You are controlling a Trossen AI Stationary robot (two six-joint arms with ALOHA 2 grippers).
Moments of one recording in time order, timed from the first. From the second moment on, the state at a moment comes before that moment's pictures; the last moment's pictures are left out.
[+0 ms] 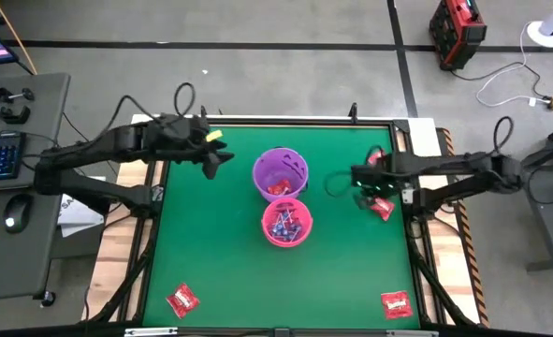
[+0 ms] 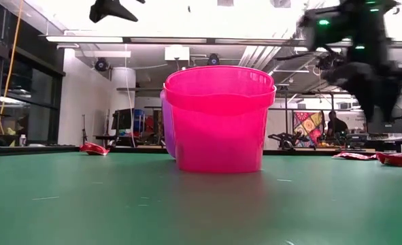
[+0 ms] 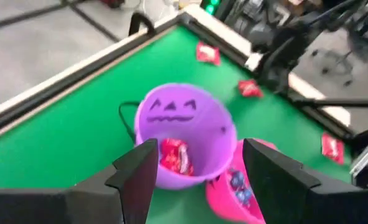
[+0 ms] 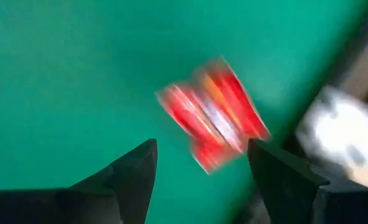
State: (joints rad) left arm 0.18 1.03 1.20 -0.74 -0.16 -0.48; right arm -0.15 1.20 0.81 -1.26 0.03 1.00
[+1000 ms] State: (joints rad) left arm 0.12 1.00 1.20 -0.76 -0.09 -0.41; right arm -0.25 1.88 0.87 -1.28 0.02 0.47
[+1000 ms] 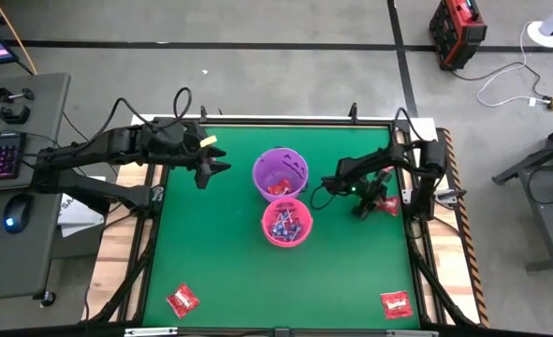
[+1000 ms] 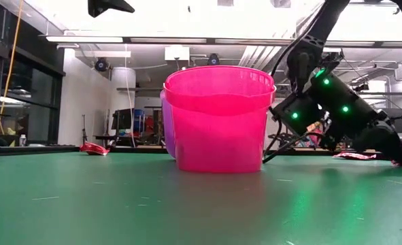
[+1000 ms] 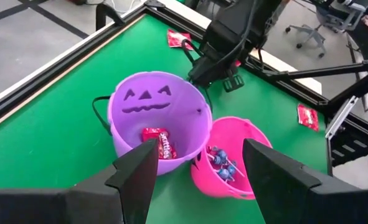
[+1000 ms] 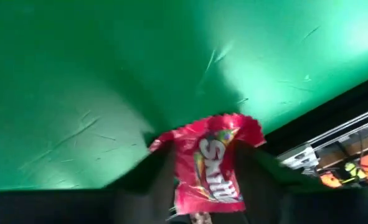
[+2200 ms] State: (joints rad) left arm 0.12 1.00 1.20 -0.69 -0.07 -0.49; right arm -0.12 1.52 1.14 -0.20 0.20 0.68
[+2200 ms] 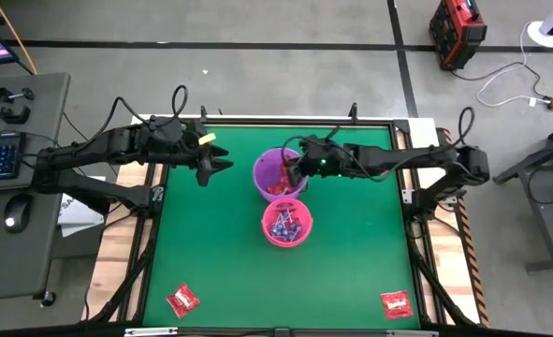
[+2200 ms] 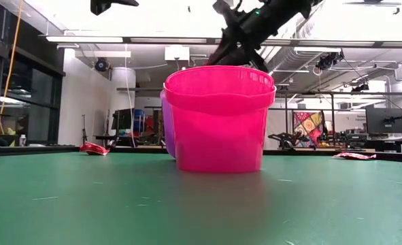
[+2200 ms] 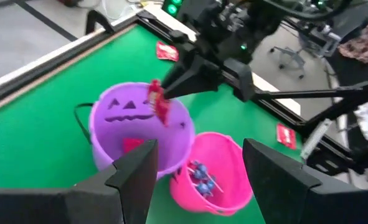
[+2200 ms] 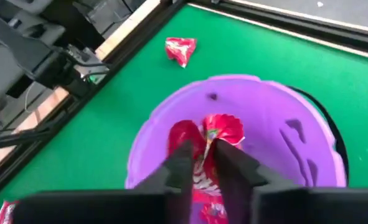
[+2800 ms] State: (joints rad) left arm -0.18 1.08 1.20 -1.00 -0.02 -0.83; right arm -0.14 1.55 1.46 -0.46 0.14 0.31
